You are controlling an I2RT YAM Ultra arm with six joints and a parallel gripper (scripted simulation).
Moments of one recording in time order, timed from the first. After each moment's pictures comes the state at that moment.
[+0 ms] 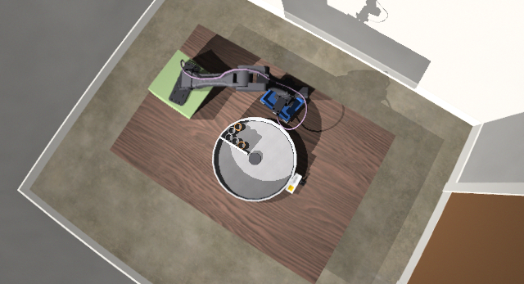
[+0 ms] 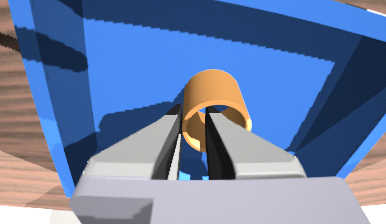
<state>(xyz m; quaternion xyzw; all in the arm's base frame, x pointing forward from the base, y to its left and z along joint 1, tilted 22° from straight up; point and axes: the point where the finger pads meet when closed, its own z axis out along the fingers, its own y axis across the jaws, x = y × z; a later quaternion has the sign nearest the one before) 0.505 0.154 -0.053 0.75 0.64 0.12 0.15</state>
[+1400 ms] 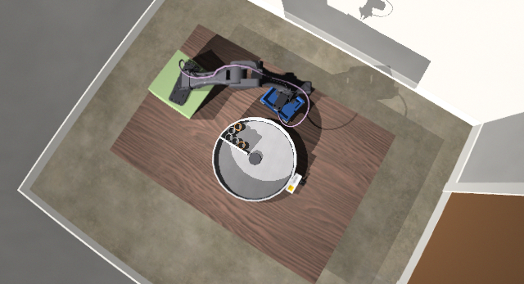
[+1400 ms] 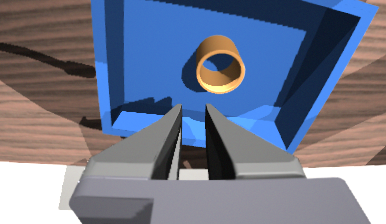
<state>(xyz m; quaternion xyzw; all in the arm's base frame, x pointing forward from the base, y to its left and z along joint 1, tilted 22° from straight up) 0.487 0.160 0.008 0.74 0.64 0.13 0.15</state>
